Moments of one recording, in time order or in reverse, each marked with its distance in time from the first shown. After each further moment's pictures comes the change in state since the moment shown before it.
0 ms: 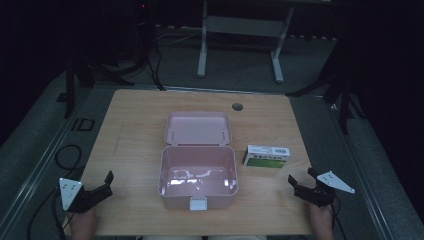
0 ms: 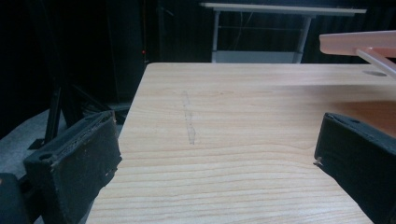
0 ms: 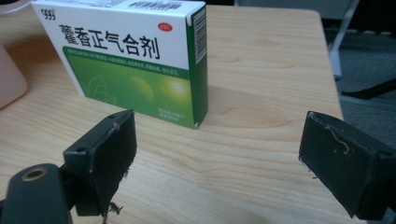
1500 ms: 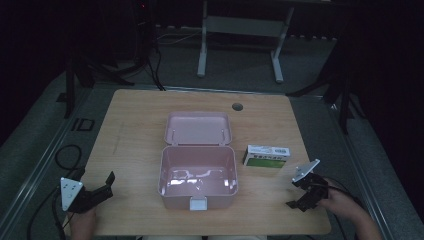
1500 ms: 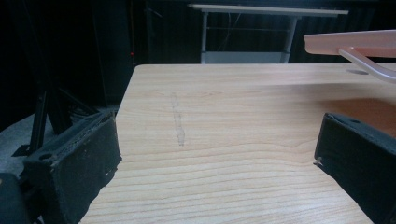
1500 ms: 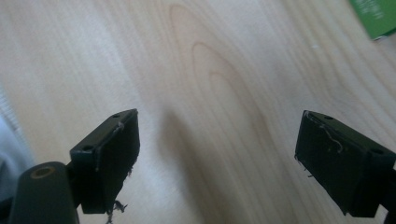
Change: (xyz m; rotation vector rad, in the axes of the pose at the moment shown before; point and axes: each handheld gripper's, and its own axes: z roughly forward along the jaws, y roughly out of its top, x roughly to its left) left arm 0.000 0.000 0.000 -0.002 -0.047 0.007; right arm 0.019 0.054 0.019 0.805 0.499 -0.517
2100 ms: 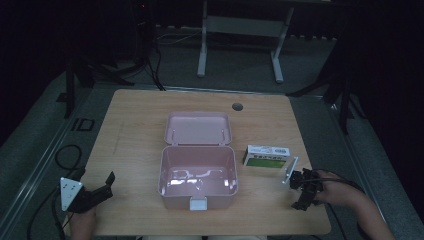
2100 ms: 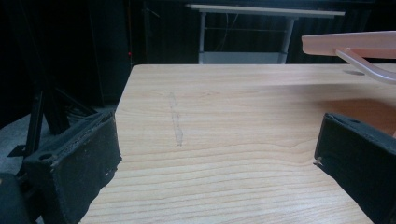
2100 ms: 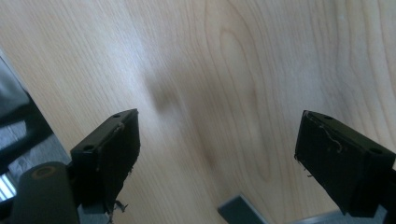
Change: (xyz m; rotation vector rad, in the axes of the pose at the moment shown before) left arm 0.001 0.000 0.000 -0.001 -0.010 -0.006; right arm 0.007 0.037 -0.003 0.379 -0.029 -0.150
